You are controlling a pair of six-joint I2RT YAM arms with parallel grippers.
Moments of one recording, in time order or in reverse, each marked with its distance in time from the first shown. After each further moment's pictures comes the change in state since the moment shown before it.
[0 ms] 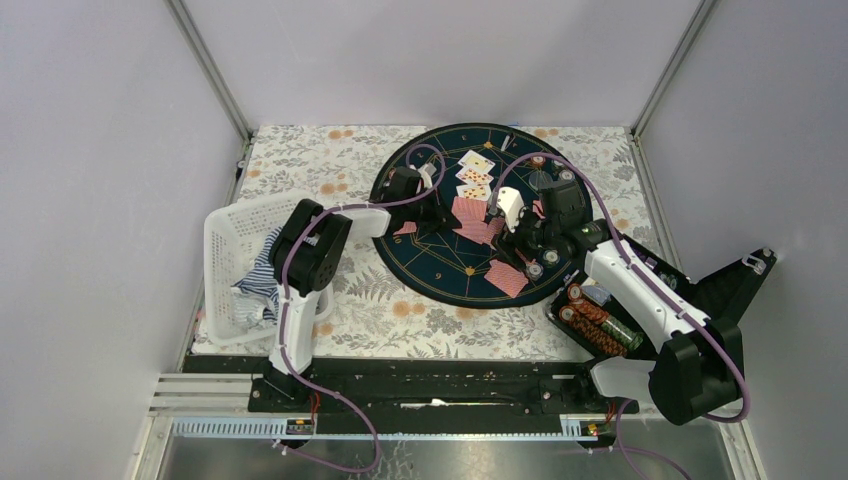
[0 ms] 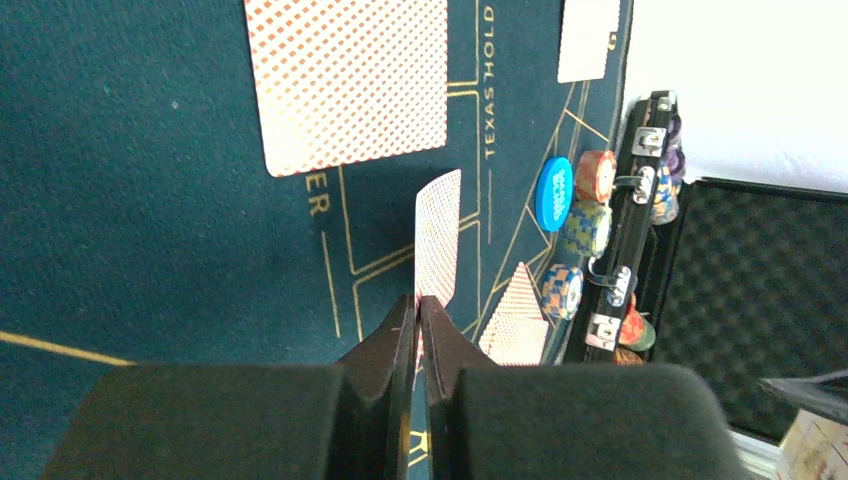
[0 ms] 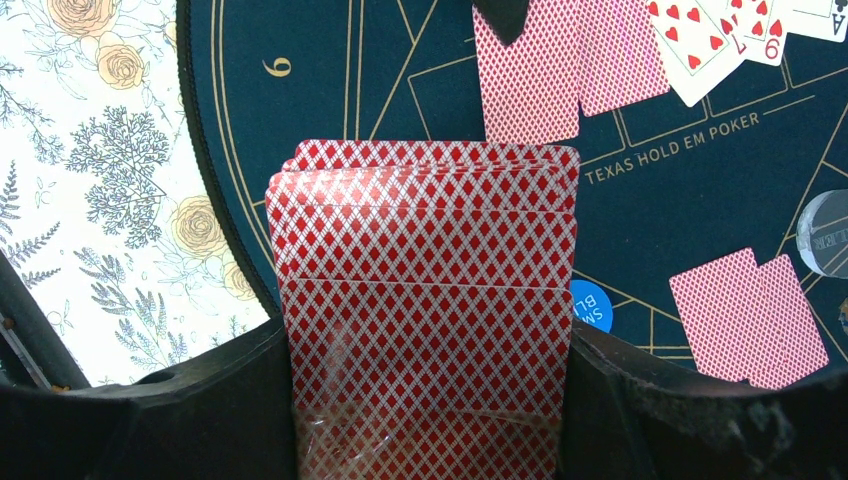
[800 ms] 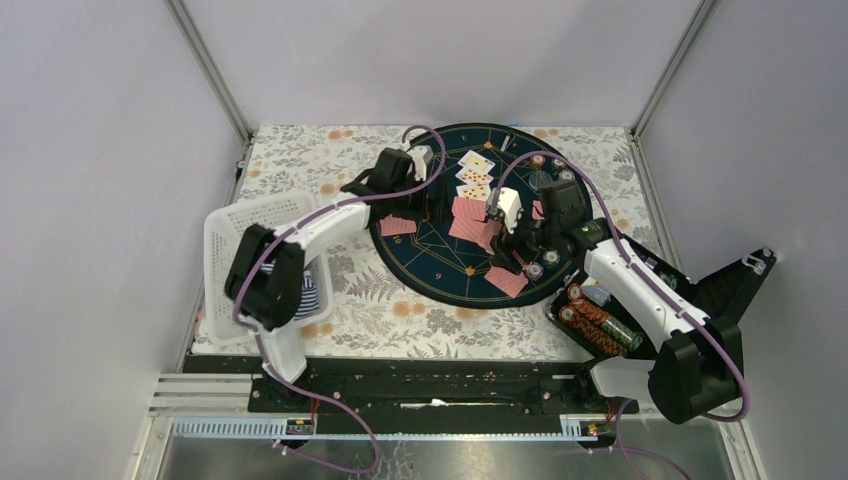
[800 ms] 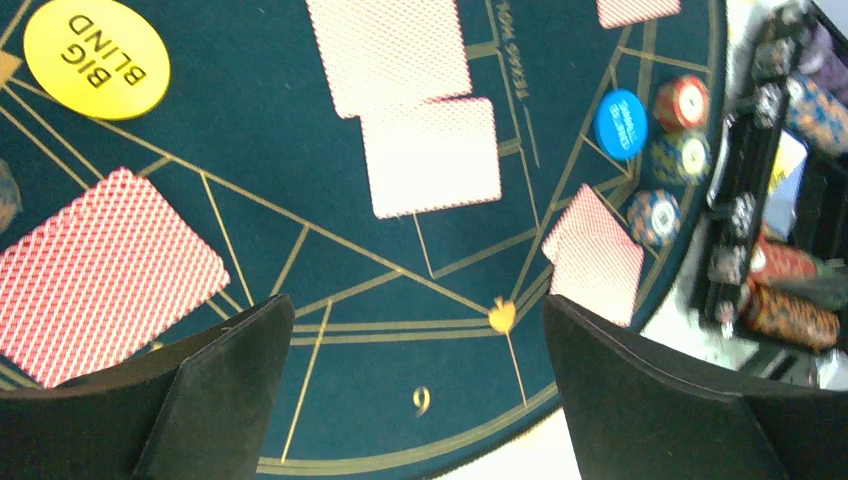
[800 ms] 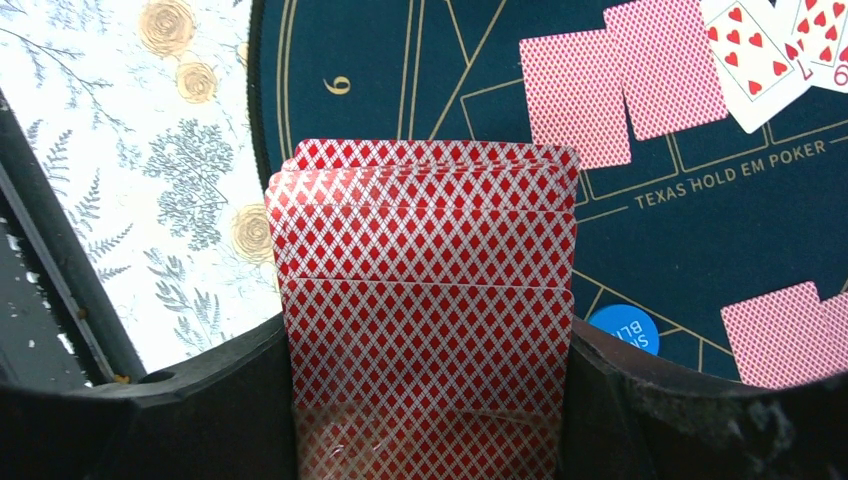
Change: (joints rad) left arm -0.023 -0.300 0.048 -0.472 -0.257 0.423; right arm 0.000 0.006 0.009 -0.023 -0.098 0.024
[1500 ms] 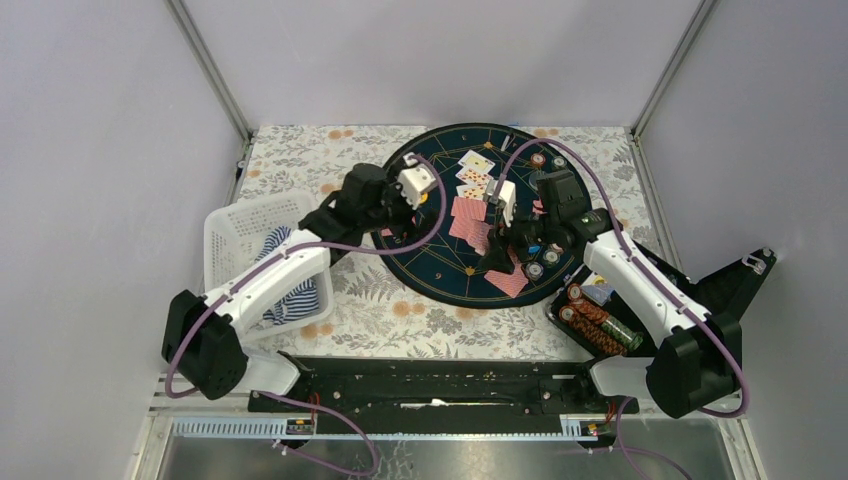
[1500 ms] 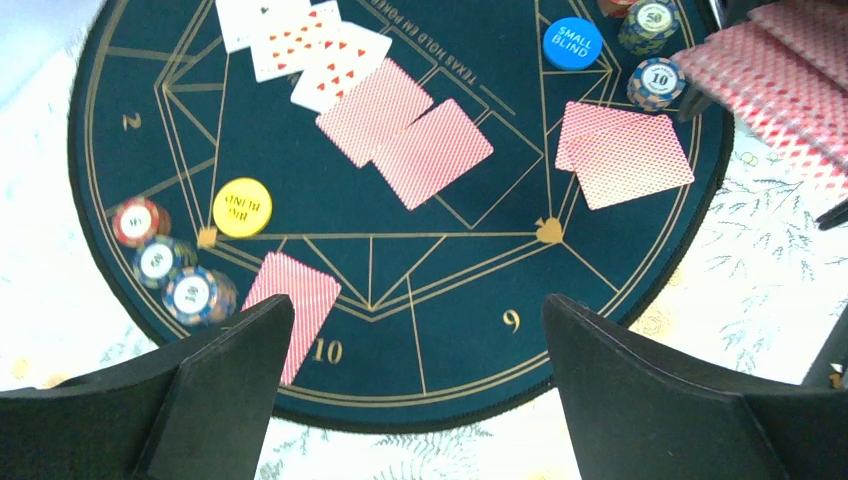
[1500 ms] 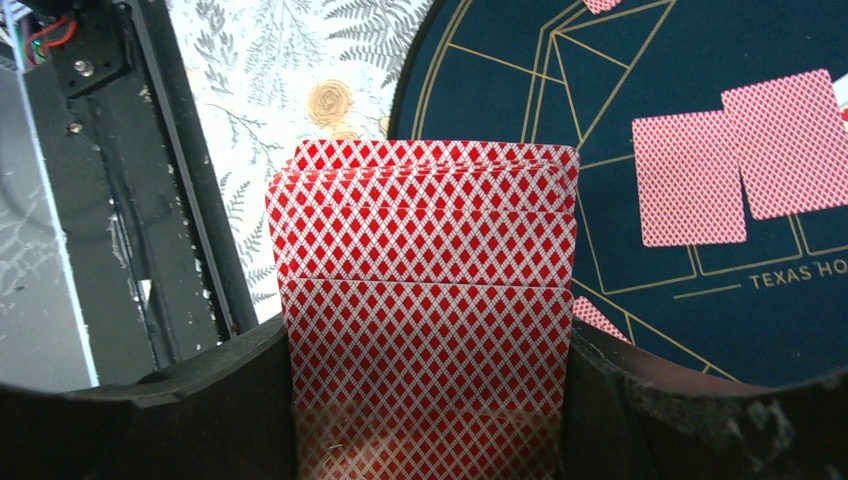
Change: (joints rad) left arm -0.045 -0.476 -0.268 0.025 0.036 0.596; right arm 0.005 0.029 0.086 -0.068 -0.233 0.106
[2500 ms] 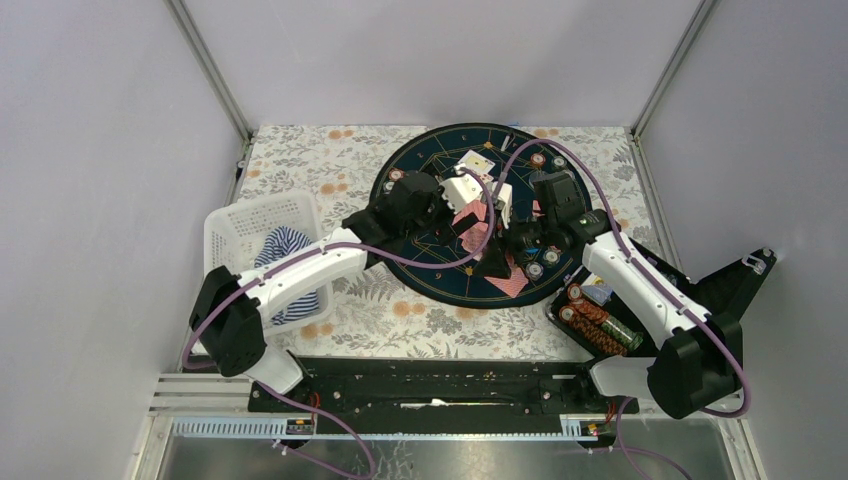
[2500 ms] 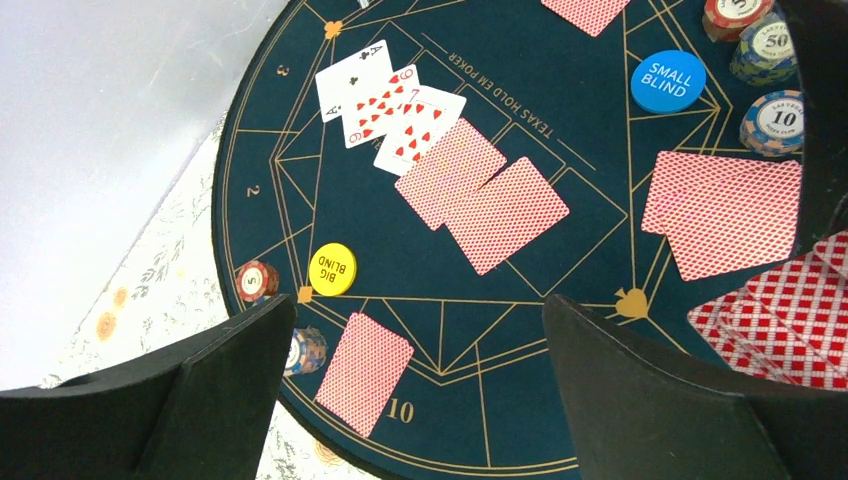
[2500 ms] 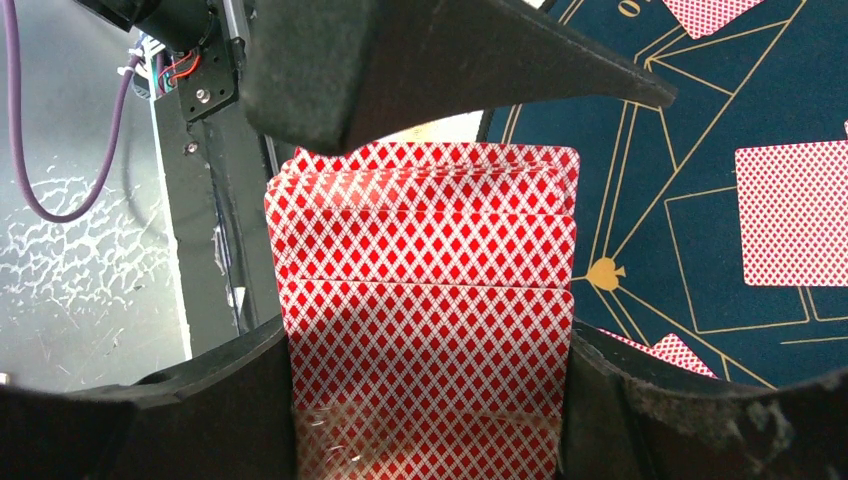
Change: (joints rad) left arm -0.261 0.153 0.132 0.090 -0.413 0.164; right arm 0.028 -0.004 0.000 -0.006 -0.117 0.092
